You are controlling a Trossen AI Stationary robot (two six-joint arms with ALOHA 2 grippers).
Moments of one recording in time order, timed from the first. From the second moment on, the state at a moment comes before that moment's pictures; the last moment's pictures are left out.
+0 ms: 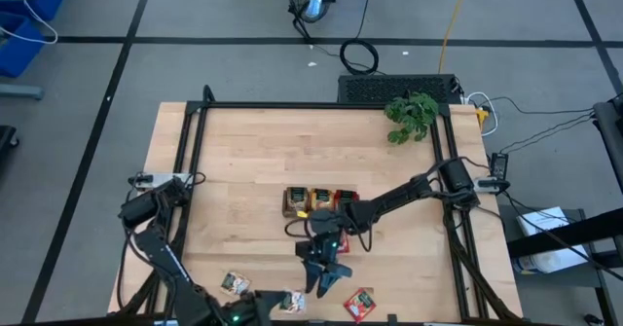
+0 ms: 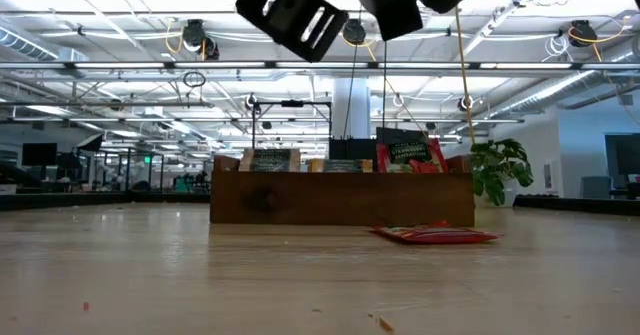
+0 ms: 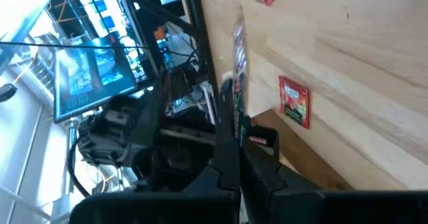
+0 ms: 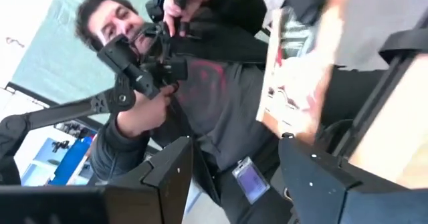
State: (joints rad) left arm -0.99 2.04 1.60 -0.60 -1.16 0.81; right arm 0.28 2.06 1.32 0.51 -1.00 0.69
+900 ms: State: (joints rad) left arm -0.98 2.04 1.60 -0.60 -1.13 0.74; right arm 0.26 2.18 1.32 0.69 -0.97 0.69
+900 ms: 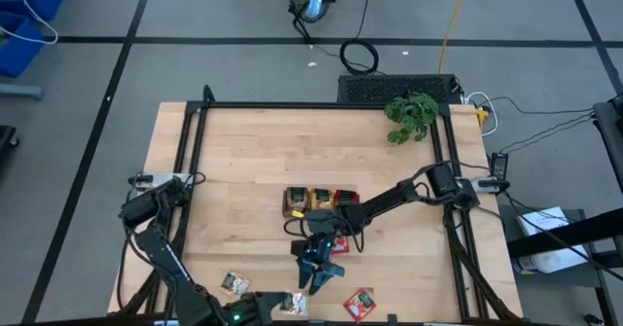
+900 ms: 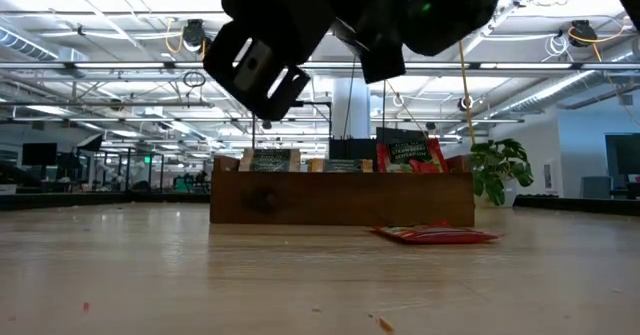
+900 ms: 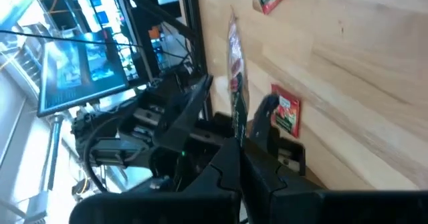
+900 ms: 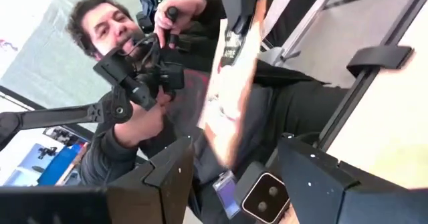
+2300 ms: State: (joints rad) left arm -1.06 1.99 1.60 -0.91 -1.30 0.14; right arm 0.23 2.01 1.23 0.52 -0.74 0.21
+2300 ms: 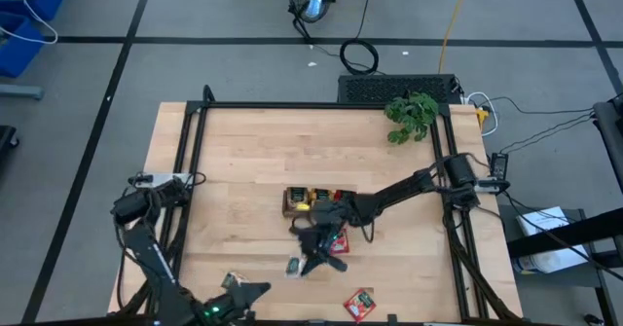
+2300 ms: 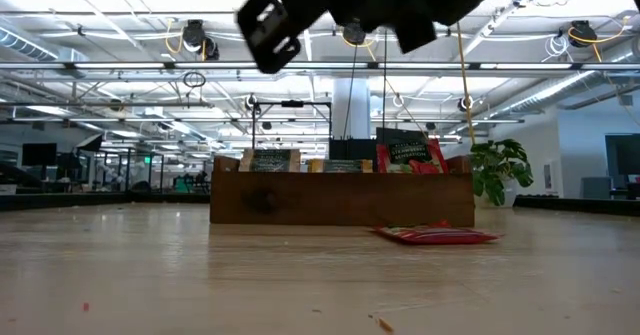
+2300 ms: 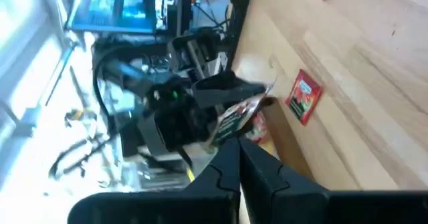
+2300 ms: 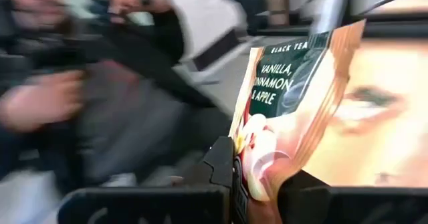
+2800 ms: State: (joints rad) left arm -1.04 1.80 1.45 -1.30 -1.45 -0.88; right arm 0.12 1.70 0.64 0.98 -0.31 0.01
